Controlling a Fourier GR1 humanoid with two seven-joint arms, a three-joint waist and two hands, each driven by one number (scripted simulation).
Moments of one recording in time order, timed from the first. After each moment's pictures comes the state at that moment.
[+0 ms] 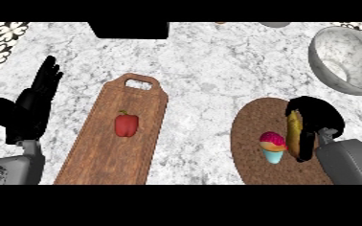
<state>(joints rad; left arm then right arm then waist) -0.15 0.27 0.12 -1.55 -0.01 0.07 0.14 -0.26 -0.45 0.19 -1.32 0.82 0.40 0.49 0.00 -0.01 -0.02</state>
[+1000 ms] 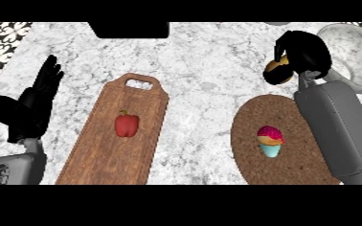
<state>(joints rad) -0.16 0.26 0.13 -1.54 -0.03 0.06 0.14 -0.66 -0.35 0.10 -1.21 0.95 0.19 0.50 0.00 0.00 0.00</state>
